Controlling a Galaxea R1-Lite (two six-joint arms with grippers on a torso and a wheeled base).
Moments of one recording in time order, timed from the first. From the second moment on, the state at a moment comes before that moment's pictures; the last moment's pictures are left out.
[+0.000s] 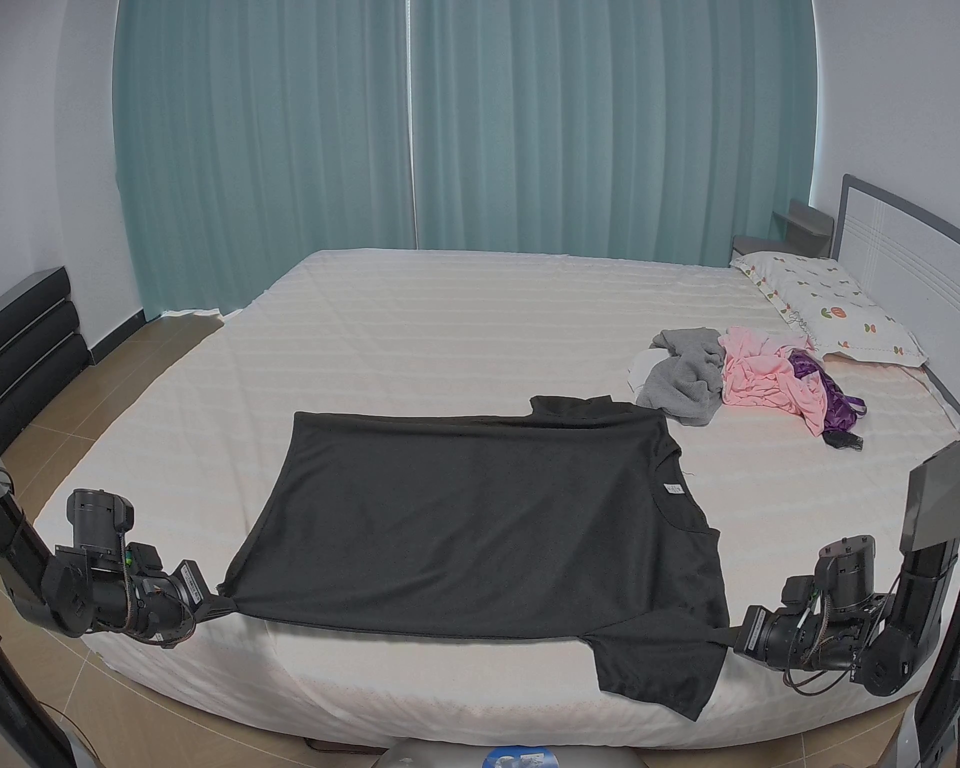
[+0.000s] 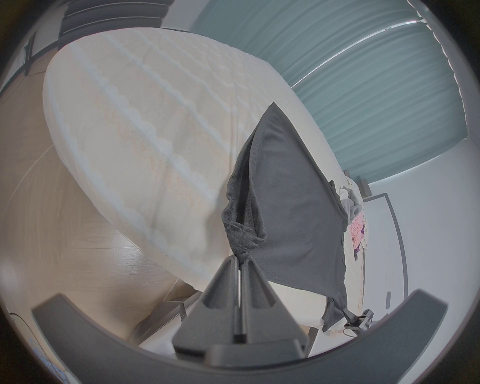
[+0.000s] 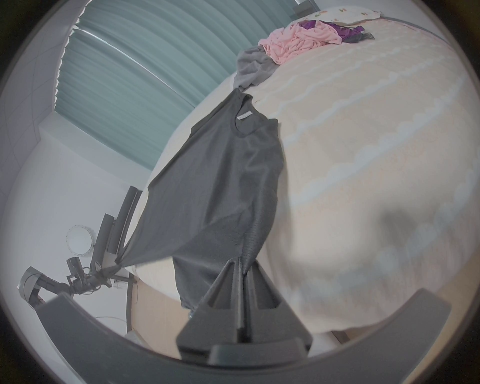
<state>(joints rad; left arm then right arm) 0.16 1.84 -0.33 -0.59 -0.44 -0.60 0.22 2.10 -0.02 -1.33 0.27 0.68</state>
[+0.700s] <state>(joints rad) 0.19 1.74 -0.32 -0.36 -0.38 -0.32 0.21 1.84 -0.02 -0.95 0.32 0.53</state>
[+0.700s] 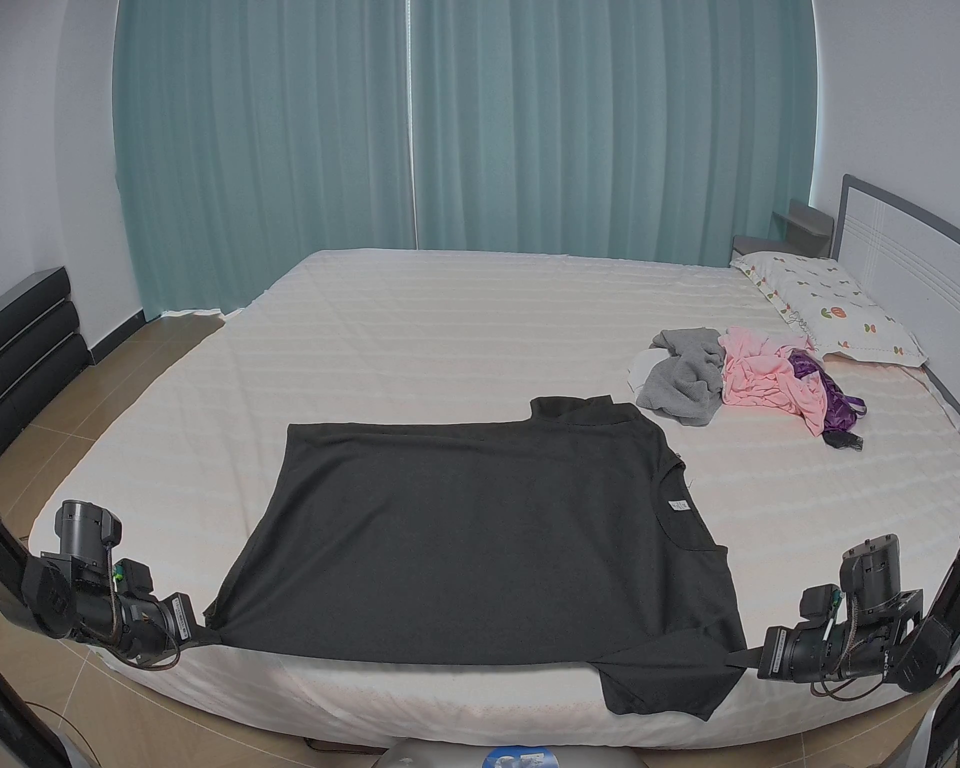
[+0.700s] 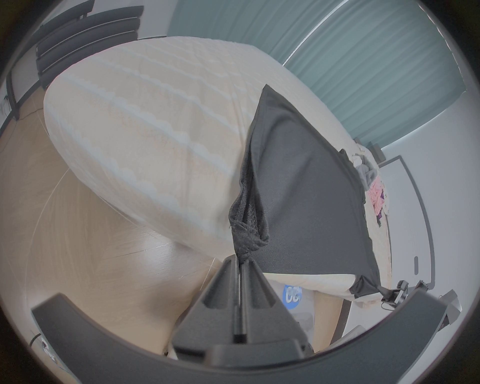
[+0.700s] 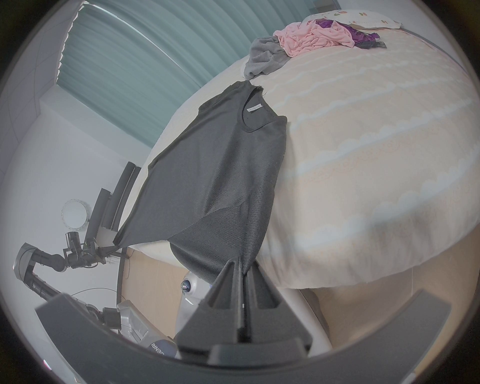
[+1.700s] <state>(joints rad) 0.20 1.65 -0.30 -0.15 -0.32 -0.12 0.20 1.60 -0.02 -0.59 0.31 0.39</state>
